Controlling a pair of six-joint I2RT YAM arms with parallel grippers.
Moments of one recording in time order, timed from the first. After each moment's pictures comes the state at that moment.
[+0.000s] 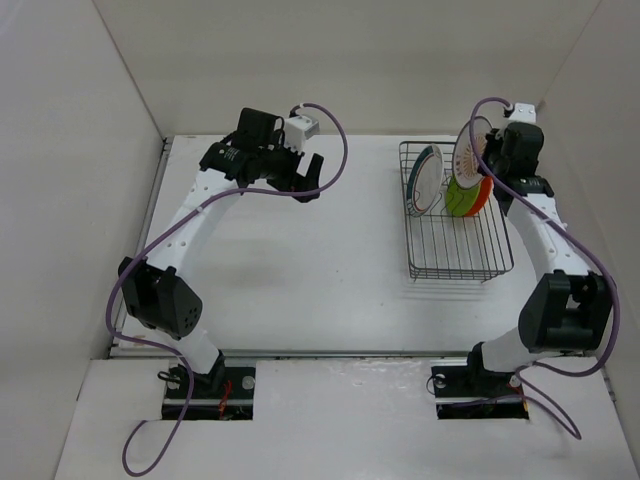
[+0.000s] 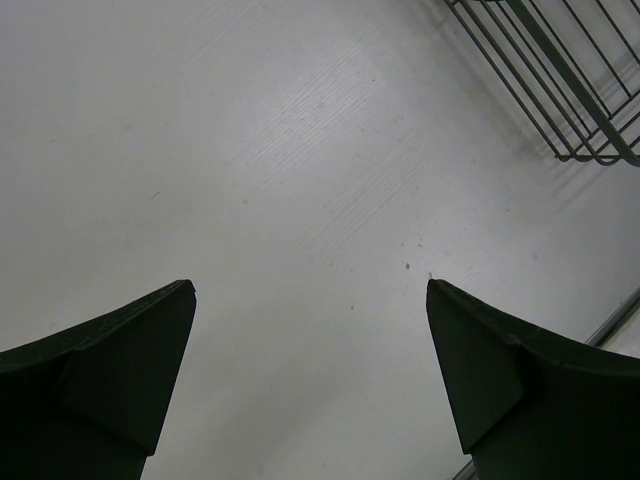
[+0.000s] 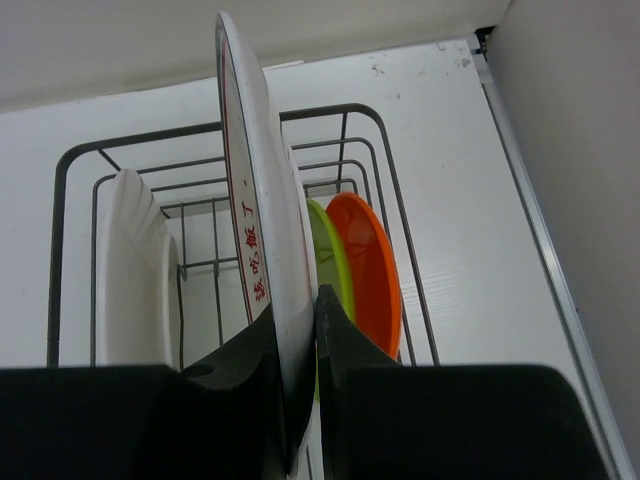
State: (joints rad) left arm -0.40 1.65 1.71 -0.82 0.37 0.13; right arm -0.07 1.48 1.29 -0.16 0.11 0.07
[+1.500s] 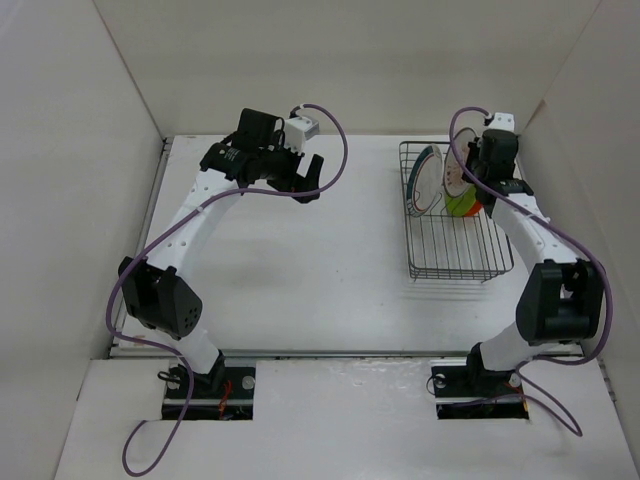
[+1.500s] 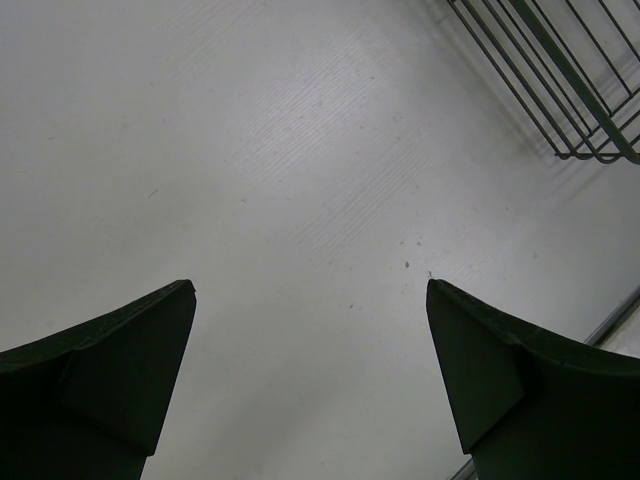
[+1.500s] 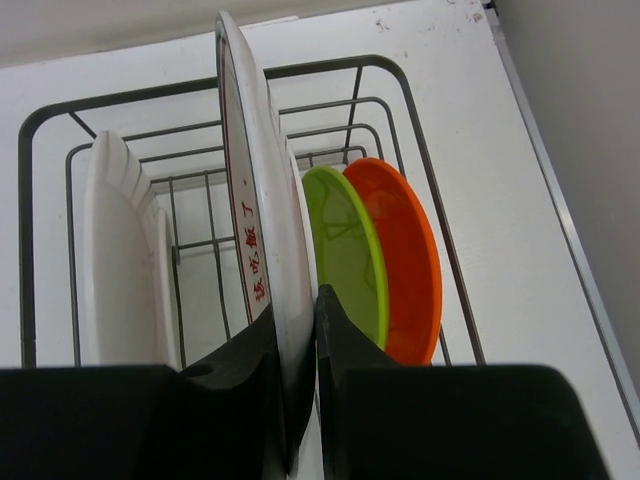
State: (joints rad) left arm -0.40 1.65 1.71 -0.82 0.37 0.13; right arm 0.02 1.54 1.24 -0.13 0.24 0.09
